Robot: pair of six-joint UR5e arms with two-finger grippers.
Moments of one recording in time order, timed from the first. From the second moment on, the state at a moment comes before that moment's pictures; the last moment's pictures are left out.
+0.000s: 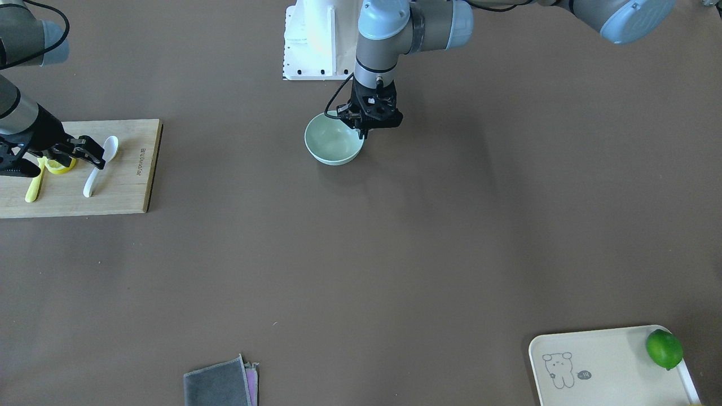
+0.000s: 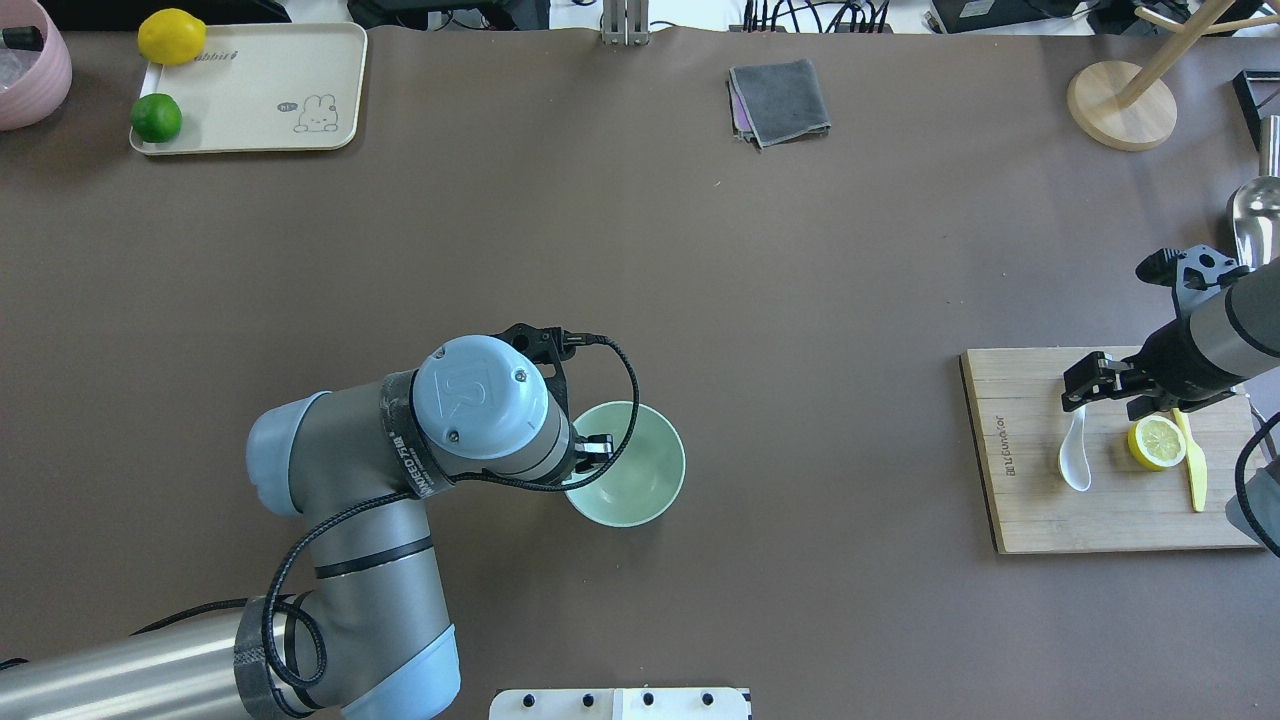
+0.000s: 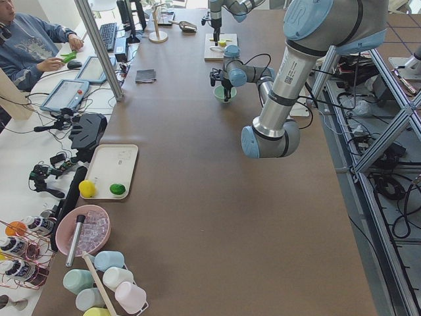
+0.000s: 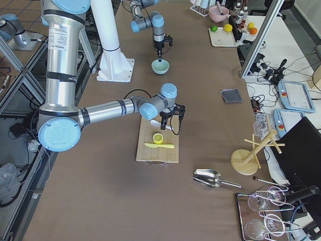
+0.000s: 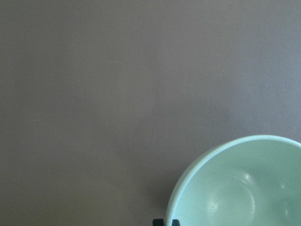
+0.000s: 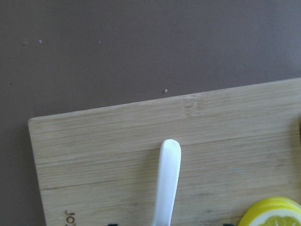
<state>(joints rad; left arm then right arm) -0.37 -2.21 -1.76 -1.59 -1.79 -1.43 0.90 -1.67 1.82 -1.18 2.22 0.98</state>
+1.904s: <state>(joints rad) -0.46 -2.14 -1.91 -1.58 -1.83 -1.37 0.86 -1.65 1.78 -1.17 2.21 1.00</state>
